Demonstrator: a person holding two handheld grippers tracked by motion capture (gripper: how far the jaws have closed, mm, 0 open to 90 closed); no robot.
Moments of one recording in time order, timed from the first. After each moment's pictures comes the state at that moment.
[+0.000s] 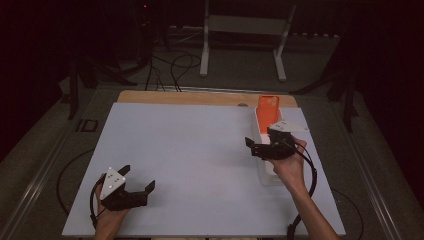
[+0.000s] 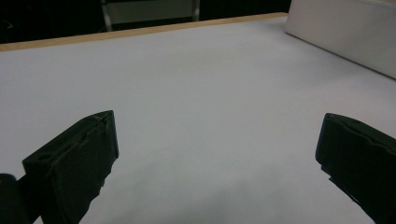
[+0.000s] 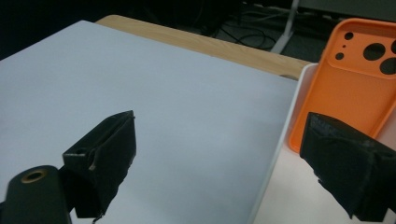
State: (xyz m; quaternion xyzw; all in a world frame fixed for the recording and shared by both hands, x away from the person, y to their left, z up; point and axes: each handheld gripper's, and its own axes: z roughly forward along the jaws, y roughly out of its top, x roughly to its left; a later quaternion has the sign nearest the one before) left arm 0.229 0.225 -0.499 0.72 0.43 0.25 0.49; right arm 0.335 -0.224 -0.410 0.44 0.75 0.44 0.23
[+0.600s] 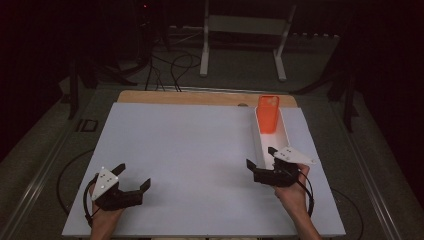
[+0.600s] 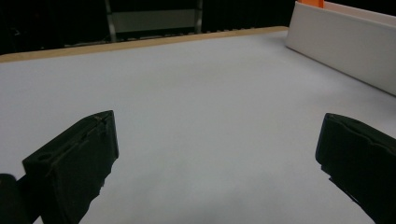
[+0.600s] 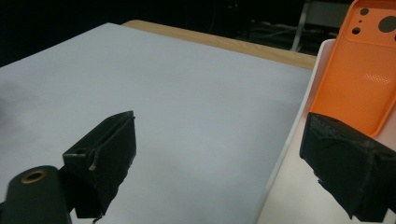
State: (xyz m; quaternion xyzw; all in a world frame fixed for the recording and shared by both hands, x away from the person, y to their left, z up) left arm 0.225 0.236 -0.489 0.70 0.43 0.26 0.50; right arm 0.274 -0.230 -0.439 0.42 0.73 0.48 0.24
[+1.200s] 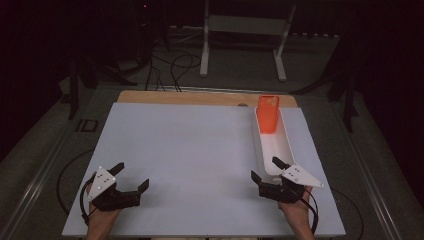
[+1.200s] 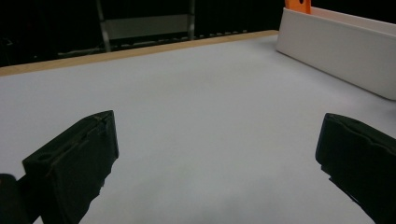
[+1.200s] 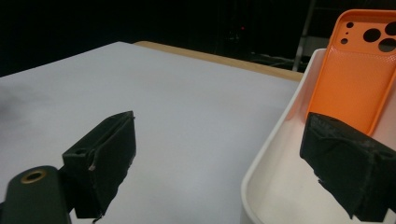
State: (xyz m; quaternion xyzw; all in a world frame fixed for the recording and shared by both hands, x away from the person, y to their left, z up) left arm 0.222 0.239 -0.480 0.71 0.41 0.26 0.51; right arm 0.244 -0.247 -0.468 0.39 0.71 0.53 0.27
